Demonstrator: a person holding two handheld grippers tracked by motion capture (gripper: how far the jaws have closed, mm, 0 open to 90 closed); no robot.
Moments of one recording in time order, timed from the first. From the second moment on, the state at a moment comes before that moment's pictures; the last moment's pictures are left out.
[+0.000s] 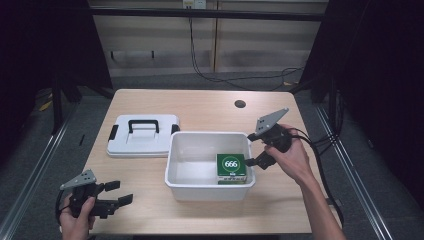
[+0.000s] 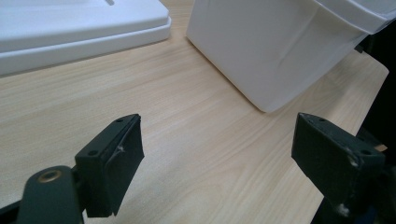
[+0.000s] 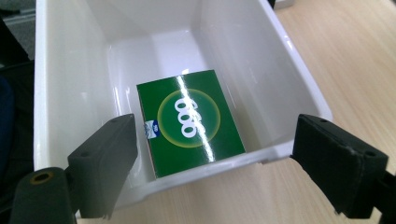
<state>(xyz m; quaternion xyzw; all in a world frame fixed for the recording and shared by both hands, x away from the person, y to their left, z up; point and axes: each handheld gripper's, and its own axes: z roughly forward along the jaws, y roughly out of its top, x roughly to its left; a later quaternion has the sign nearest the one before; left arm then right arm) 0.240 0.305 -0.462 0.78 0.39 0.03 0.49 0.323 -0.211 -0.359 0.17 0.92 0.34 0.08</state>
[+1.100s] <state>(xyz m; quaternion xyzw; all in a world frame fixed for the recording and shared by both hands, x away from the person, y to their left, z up) 0.240 0.304 -0.463 0.78 0.40 0.03 0.48 0.235 -0.313 -0.430 0.32 0.85 0.40 0.13</state>
